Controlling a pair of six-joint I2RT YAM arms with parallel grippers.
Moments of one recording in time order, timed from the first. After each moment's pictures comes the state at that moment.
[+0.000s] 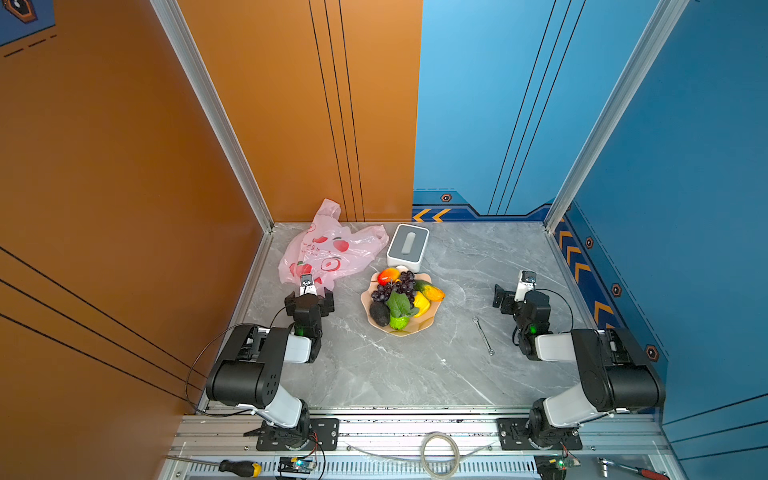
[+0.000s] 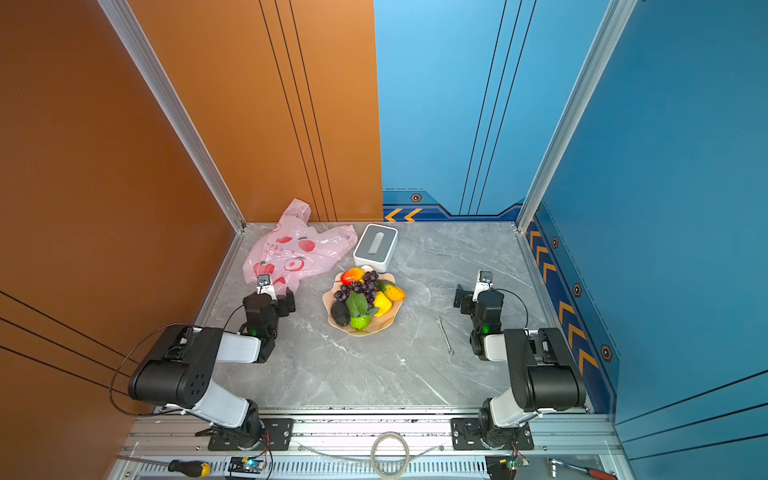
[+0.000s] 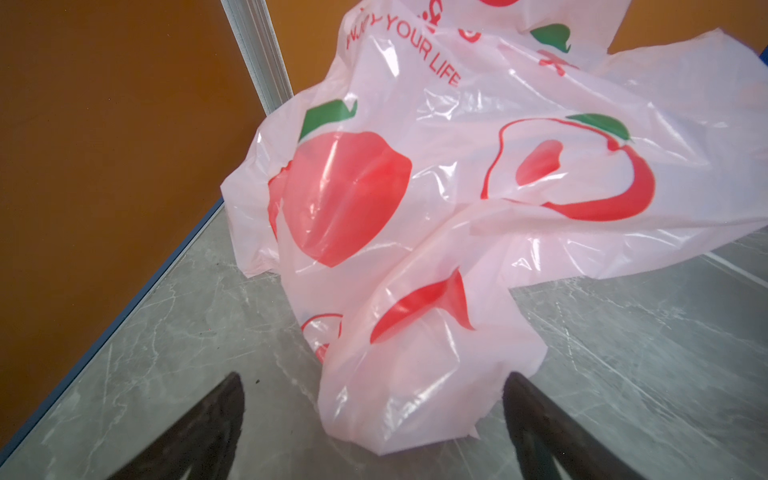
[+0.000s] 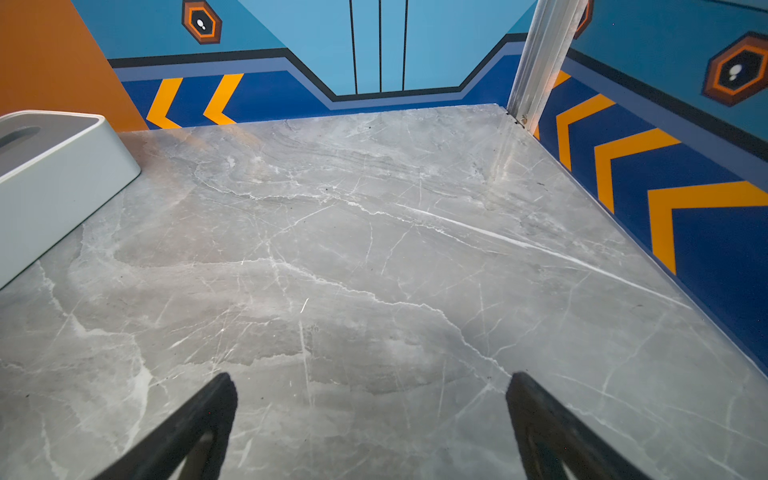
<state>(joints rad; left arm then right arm) -0.08 1.56 0.34 0.87 -0.35 -0.02 0.02 1.53 0.35 0.85 0.12 0.07</state>
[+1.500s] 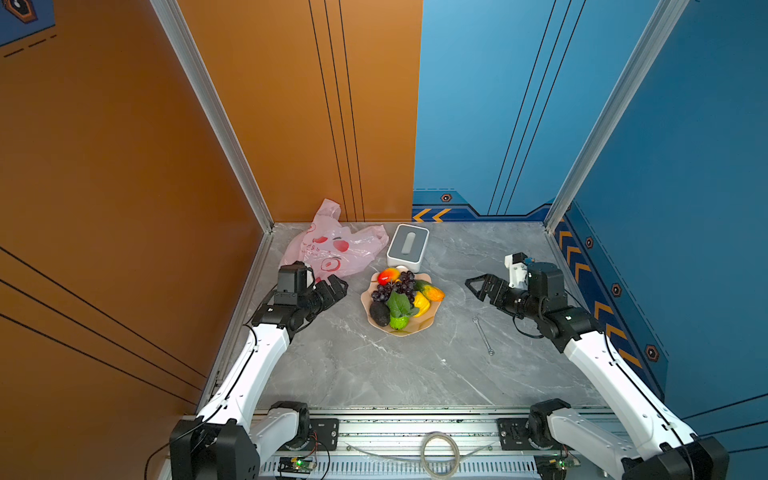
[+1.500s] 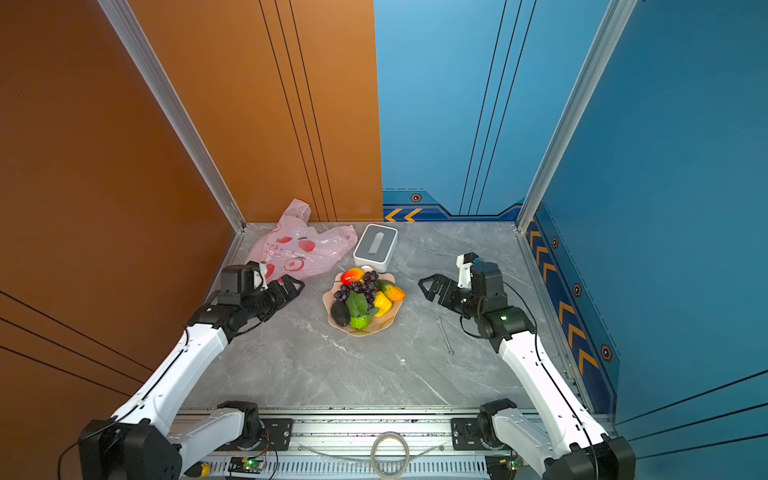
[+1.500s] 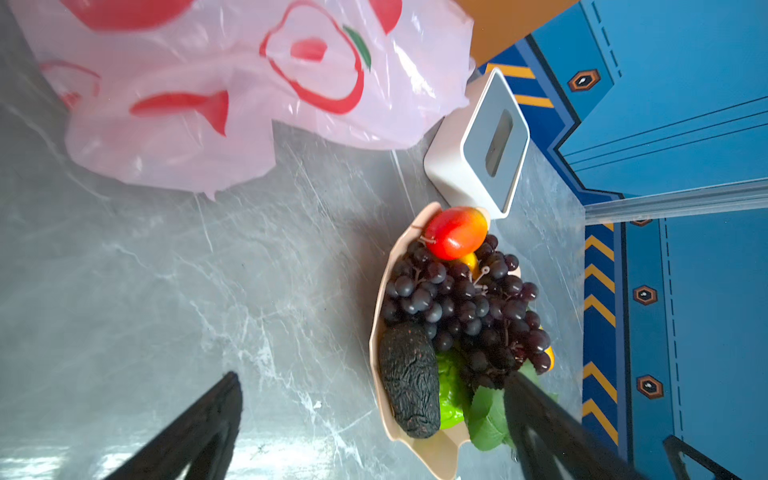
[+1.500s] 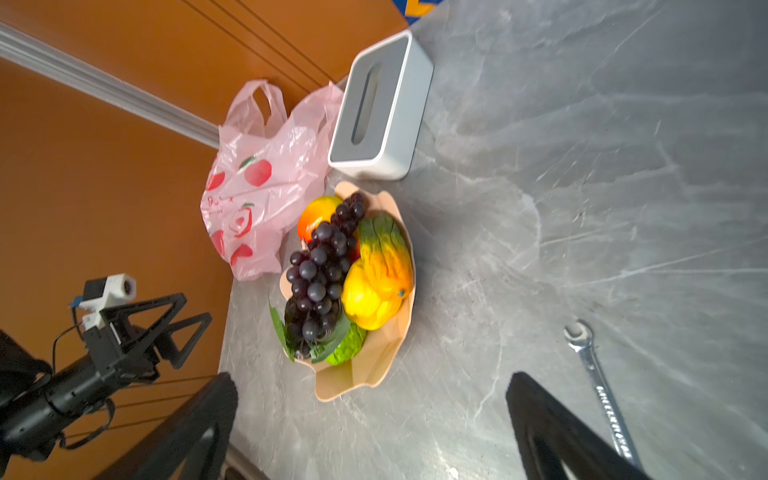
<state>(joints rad) -0.08 1.10 0.80 -0.46 0.30 -0.73 0.25 1.01 0.83 -0.45 -0.38 0.67</state>
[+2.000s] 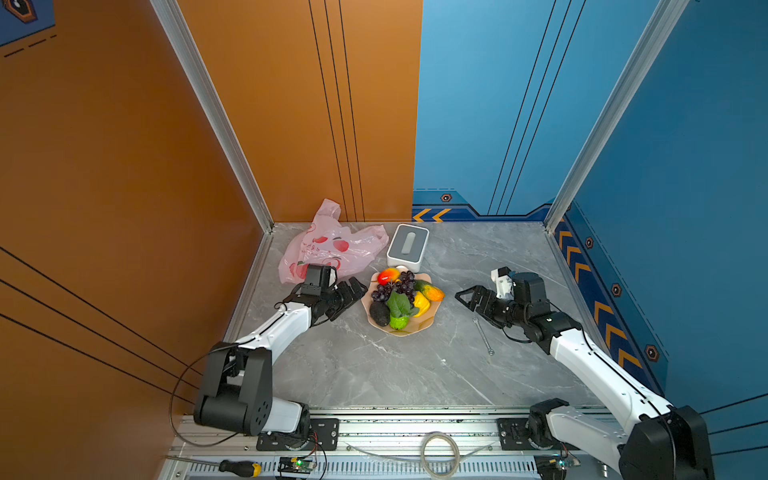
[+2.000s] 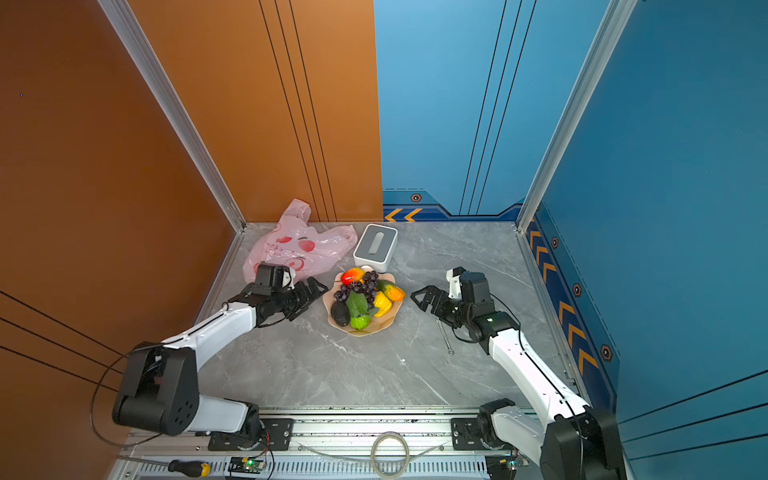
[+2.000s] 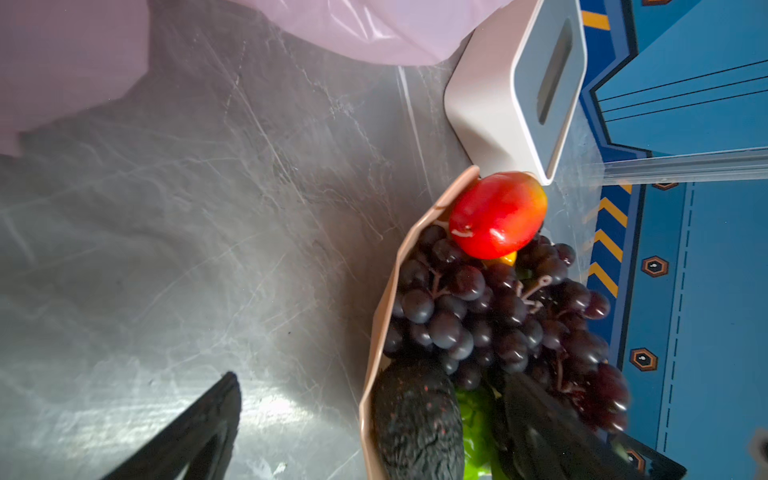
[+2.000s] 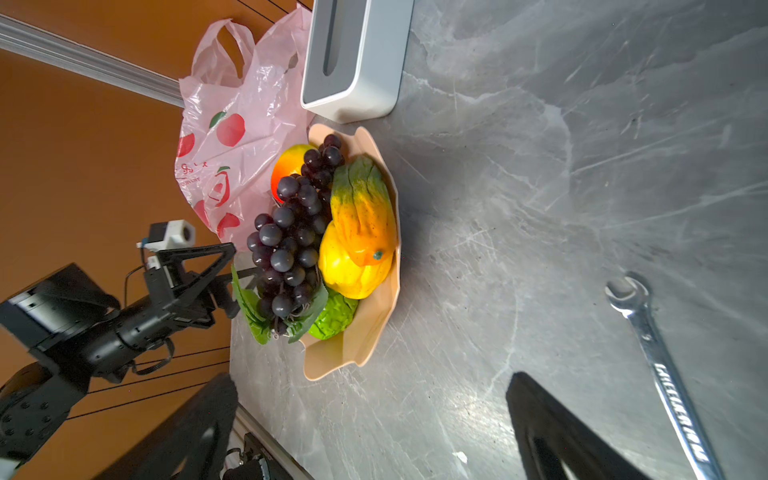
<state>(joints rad) -0.17 1.47 0.81 -0.20 0.38 -0.79 0.26 1.09 0.70 -0.29 -0.46 0.75</state>
